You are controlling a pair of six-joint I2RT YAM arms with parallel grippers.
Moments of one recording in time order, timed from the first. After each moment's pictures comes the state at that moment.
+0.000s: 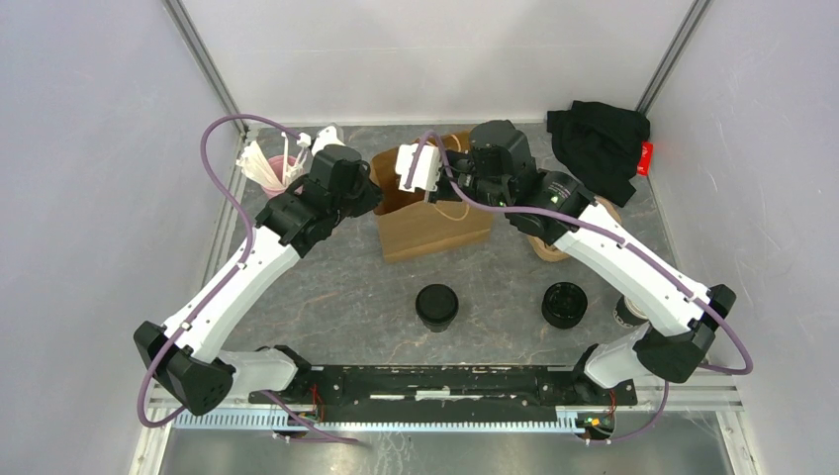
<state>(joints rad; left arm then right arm) -0.60 1.25 1.33 -0.67 -0.30 -0.83 0.86 1.46 1.69 -0.56 -0.09 -0.77</state>
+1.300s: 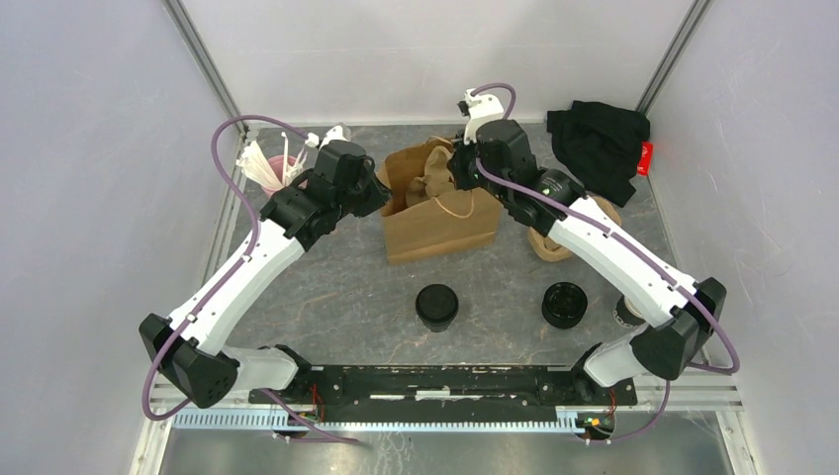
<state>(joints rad) -0.60 1.29 1.37 -0.69 -0.20 -0.89 0.75 1.46 1.54 -0.45 0.25 0.25</state>
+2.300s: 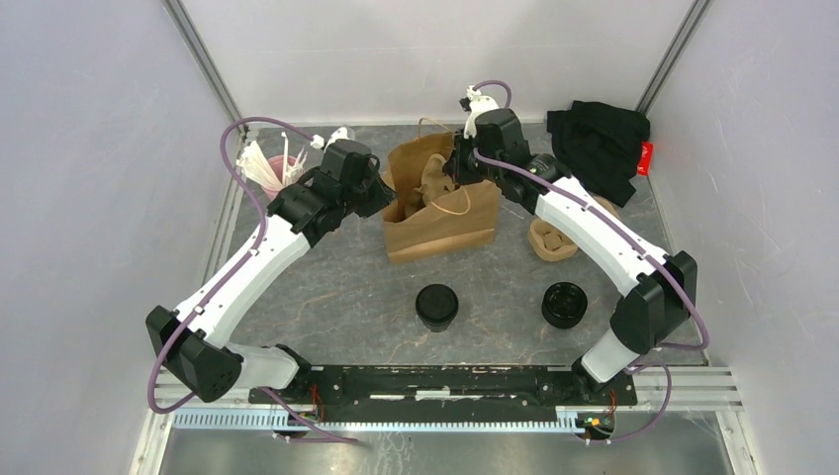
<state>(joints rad) -0.60 1.32 1.37 -0.69 -0.18 -0.92 0.61 1.61 1.55 -0.44 0.00 0.37</state>
